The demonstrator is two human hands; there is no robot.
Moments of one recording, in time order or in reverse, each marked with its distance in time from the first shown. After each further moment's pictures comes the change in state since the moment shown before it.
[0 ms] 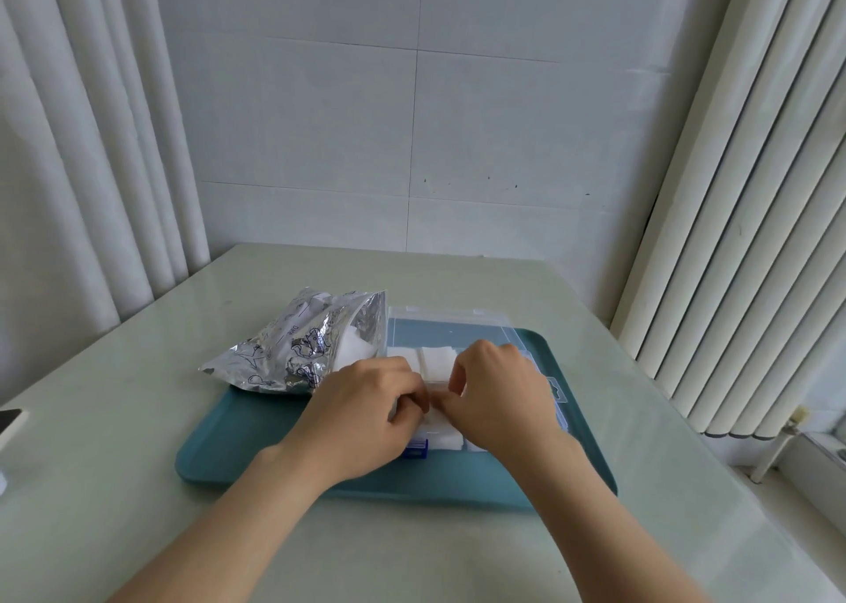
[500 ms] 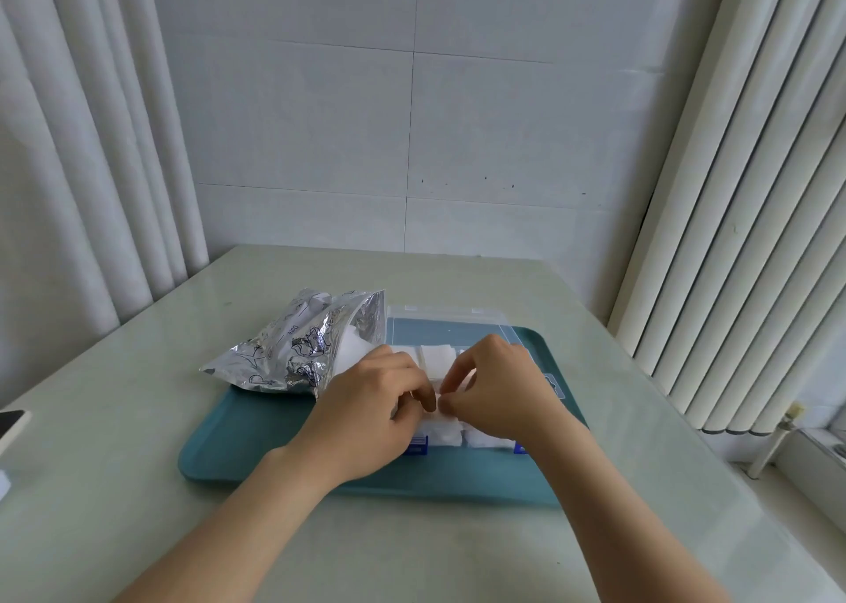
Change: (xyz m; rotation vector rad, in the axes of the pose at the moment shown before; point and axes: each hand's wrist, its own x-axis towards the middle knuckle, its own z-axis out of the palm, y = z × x) left_hand 0.000 -0.001 0.005 -0.087 0.038 0.088; right_hand 0.002 0.006 -0.016 0.224 -0.175 -0.022
